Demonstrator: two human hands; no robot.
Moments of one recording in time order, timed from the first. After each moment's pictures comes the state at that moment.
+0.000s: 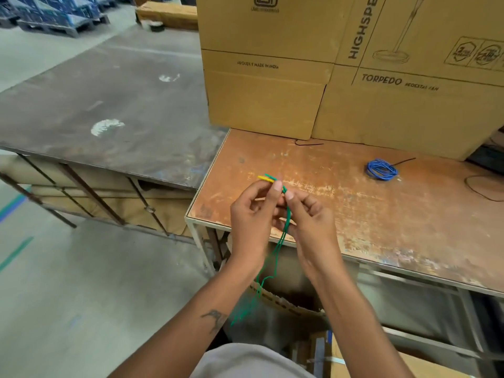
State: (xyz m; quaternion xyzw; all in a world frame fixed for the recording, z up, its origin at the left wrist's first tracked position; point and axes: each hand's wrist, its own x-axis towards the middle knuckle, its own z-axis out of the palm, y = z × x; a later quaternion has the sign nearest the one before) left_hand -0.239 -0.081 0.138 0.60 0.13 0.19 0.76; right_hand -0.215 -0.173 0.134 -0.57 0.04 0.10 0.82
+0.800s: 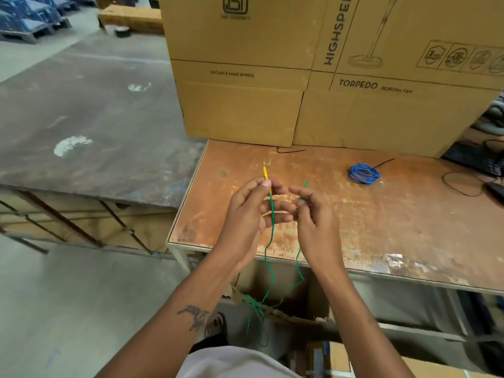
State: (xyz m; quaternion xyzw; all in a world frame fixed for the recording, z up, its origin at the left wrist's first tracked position) left_hand -0.182 -0.065 0.163 0.50 0.06 0.00 0.86; right_hand -0.161 -0.201 0.121 -0.83 -0.03 -0.12 0.54
